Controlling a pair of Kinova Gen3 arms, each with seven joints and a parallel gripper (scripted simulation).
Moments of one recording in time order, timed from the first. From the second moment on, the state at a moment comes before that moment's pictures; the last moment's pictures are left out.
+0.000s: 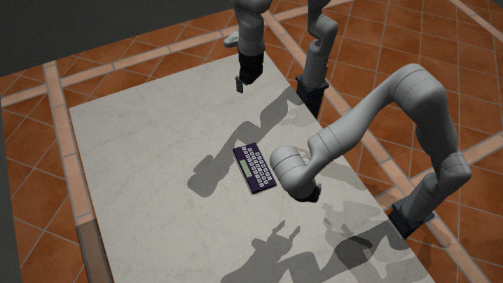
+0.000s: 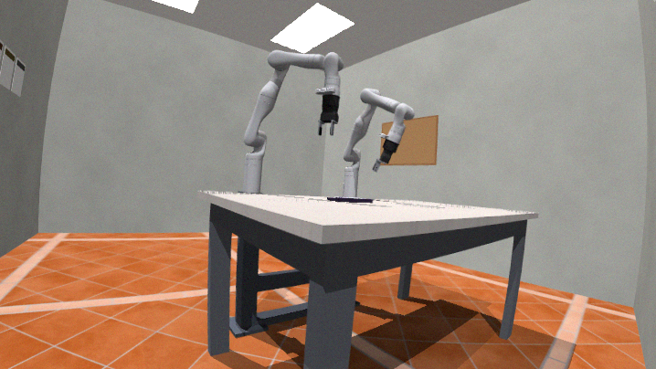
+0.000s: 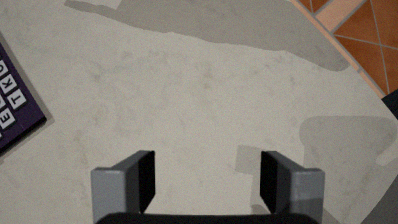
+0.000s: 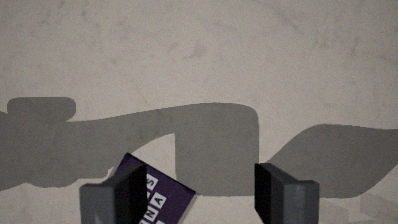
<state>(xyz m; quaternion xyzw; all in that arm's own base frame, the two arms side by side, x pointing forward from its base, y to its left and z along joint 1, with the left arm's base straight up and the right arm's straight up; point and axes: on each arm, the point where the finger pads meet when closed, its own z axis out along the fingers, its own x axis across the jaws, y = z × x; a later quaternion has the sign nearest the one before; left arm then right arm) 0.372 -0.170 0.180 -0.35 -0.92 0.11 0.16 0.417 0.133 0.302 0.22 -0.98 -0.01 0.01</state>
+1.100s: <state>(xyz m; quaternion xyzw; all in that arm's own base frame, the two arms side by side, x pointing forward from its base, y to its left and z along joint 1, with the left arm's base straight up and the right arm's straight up) 0.372 -0.170 0.180 -0.35 -0.92 0.11 0.16 0.431 -0.052 0.274 -0.18 -0.98 -0.01 0.01</state>
